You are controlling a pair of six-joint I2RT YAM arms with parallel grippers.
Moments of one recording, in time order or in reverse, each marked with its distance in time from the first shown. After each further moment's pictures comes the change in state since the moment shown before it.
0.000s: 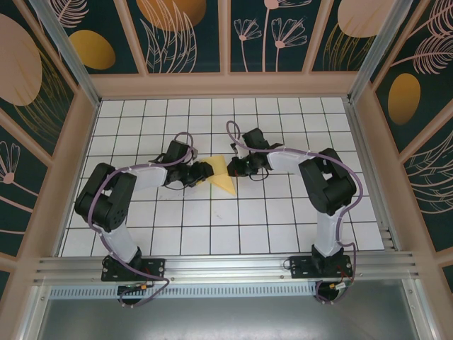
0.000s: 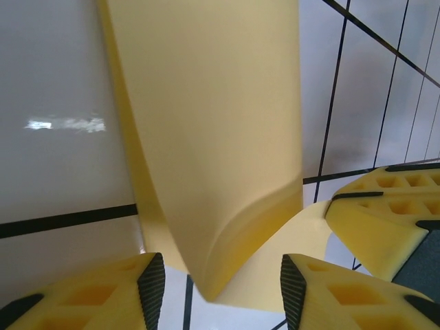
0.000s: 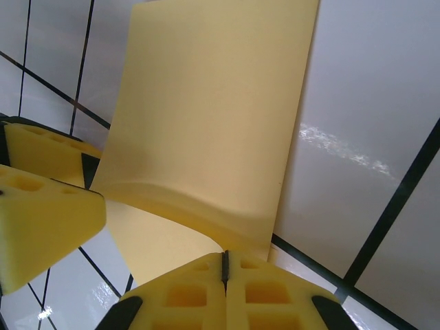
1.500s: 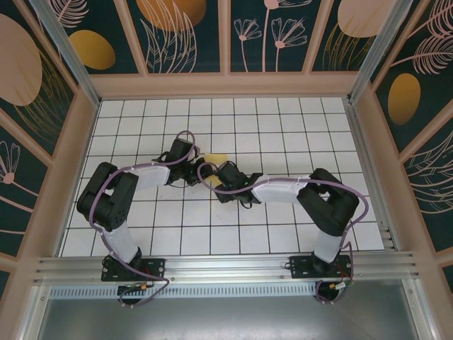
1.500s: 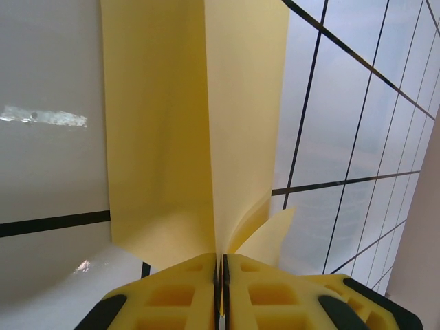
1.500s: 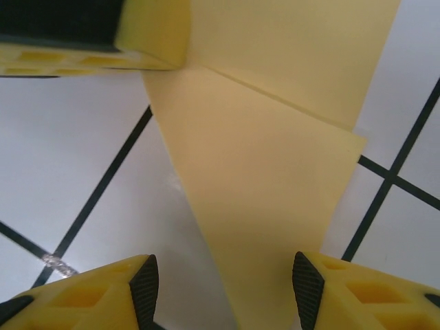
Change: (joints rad) left arm -0.023 0.004 0.025 0.023 -0.005 -0.107; right arm 0.381 -0.149 -0.189 0.064 0.716 -0.061
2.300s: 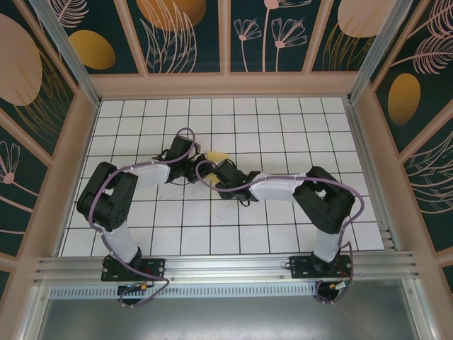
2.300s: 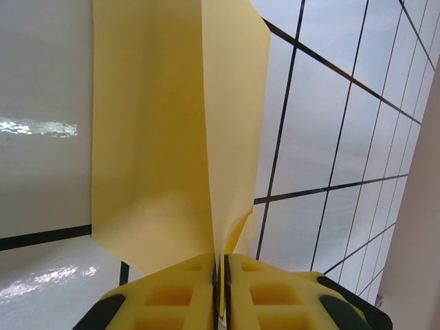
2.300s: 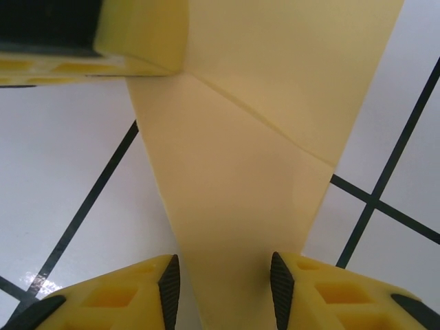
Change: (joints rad) left arm 0.000 0.000 0.028 -0.005 0.001 -0.004; right arm -0.012 0.035 0.034 0.001 0.031 -0.007
